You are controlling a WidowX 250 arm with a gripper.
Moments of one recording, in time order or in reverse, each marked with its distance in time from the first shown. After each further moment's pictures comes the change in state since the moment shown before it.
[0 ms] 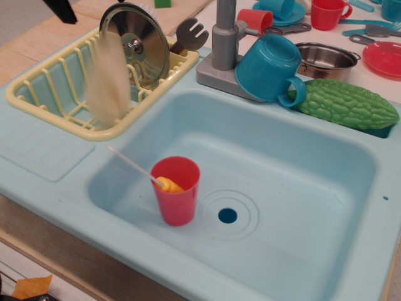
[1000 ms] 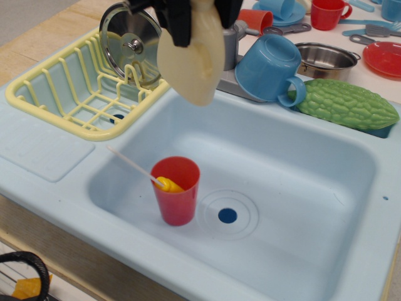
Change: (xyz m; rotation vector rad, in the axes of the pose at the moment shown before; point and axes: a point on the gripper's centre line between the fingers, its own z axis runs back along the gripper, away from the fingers) arm -0.084 -0.052 0.025 0.087 -0.063 0.082
